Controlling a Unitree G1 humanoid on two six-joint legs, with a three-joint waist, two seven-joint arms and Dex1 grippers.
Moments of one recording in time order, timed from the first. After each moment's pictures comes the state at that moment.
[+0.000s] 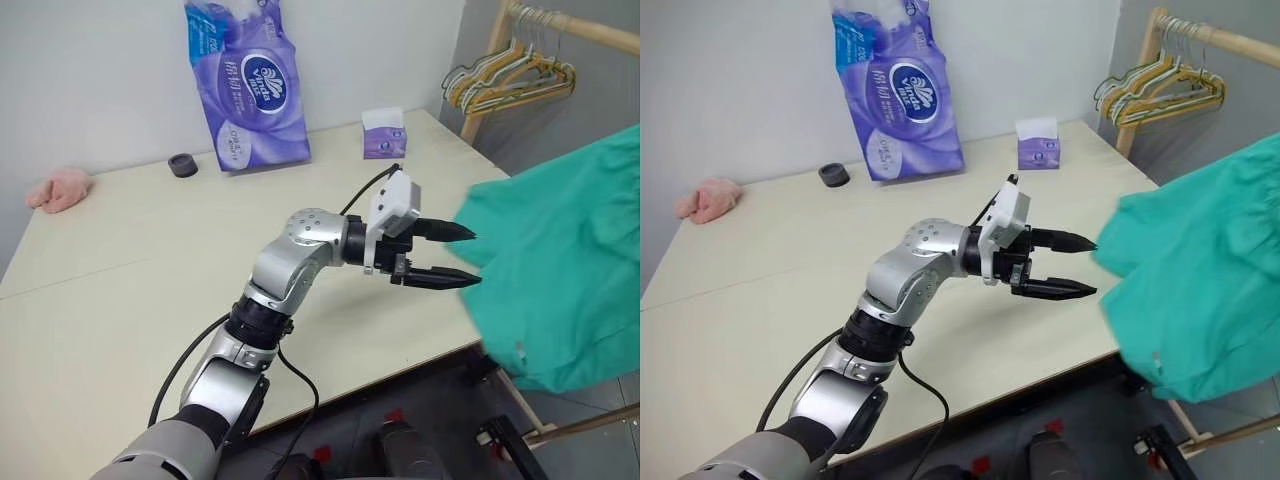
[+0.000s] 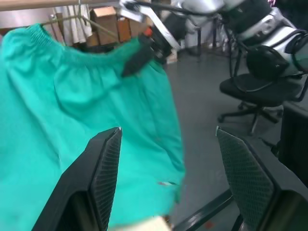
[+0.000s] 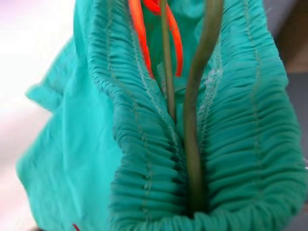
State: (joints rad) left arm -0.84 0.08 -0.29 0.04 -0.40 0.46 -1.13; right arm -0.31 -1.20 -0.90 -0.03 0.81 1.61 0.16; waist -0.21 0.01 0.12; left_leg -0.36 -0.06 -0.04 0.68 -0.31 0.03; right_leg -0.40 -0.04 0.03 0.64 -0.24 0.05
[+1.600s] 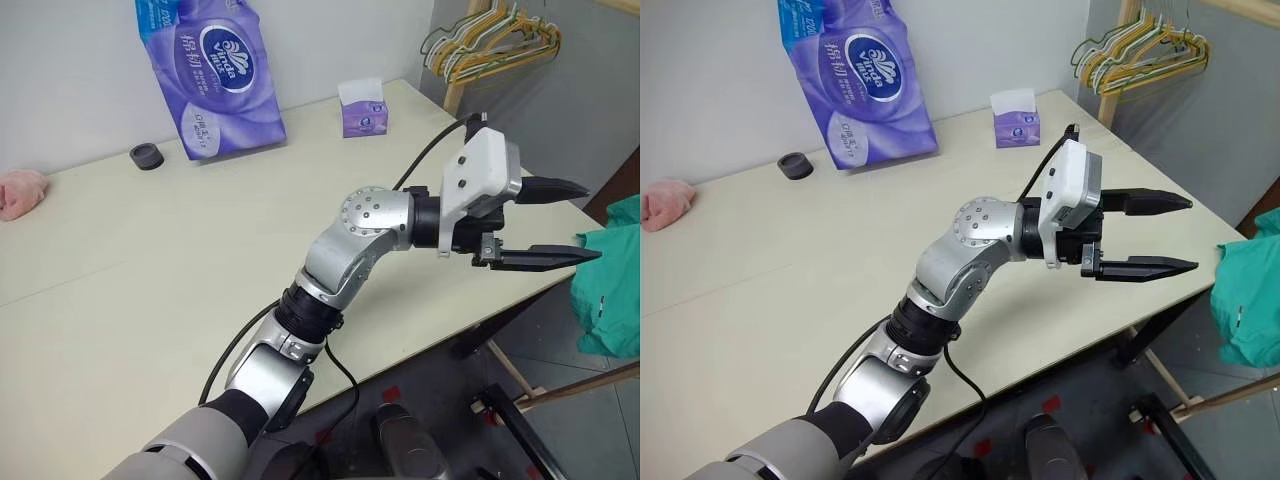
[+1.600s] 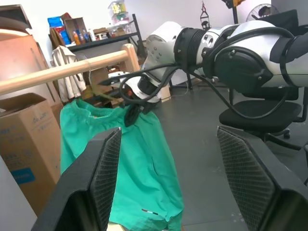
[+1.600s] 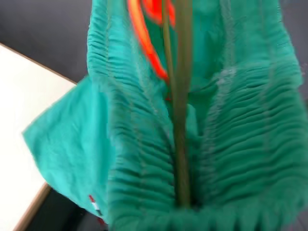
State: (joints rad) left arm -0.97 -0.10 -0.33 0.09 -0.35 0.26 -0.99; right arm -1.12 -1.38 -0.22 1.05 0.13 1.14 0.55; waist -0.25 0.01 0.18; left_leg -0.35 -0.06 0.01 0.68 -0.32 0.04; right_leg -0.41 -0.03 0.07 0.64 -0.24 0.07
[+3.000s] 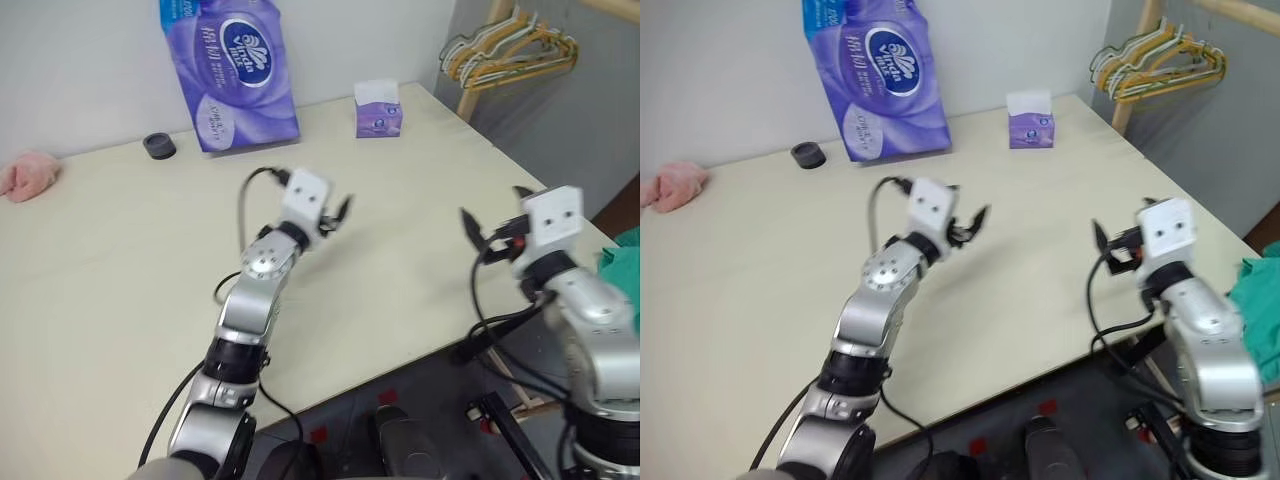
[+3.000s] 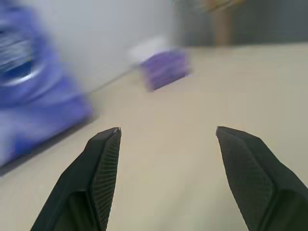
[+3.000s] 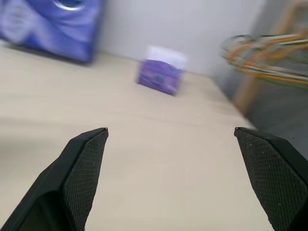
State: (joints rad) left arm -0.48 0.13 -0.05 -0.06 0.17 0.37 -0.09; right arm -0.22 -0.37 -0.11 -0.47 0.14 0.51 0.28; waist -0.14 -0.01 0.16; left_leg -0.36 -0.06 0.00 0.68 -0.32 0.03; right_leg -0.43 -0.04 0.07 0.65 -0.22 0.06
